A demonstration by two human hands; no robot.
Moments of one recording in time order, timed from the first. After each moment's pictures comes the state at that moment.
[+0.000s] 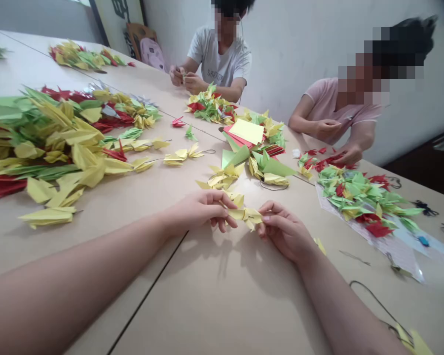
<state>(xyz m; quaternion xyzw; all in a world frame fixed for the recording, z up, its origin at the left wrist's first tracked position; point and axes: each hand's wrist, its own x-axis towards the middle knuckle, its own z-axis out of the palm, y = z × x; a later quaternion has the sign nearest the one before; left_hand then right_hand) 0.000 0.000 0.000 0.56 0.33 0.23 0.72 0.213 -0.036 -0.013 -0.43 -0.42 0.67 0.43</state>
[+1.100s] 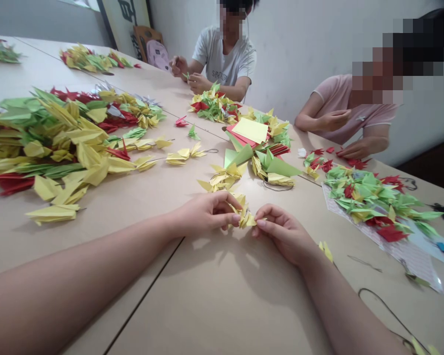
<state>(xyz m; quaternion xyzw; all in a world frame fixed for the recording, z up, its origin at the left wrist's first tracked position) 0.007 0.000 -0.008 0.68 0.33 0.23 0.62 0.214 -0.036 -0.019 -0.42 -0.51 0.65 0.38</state>
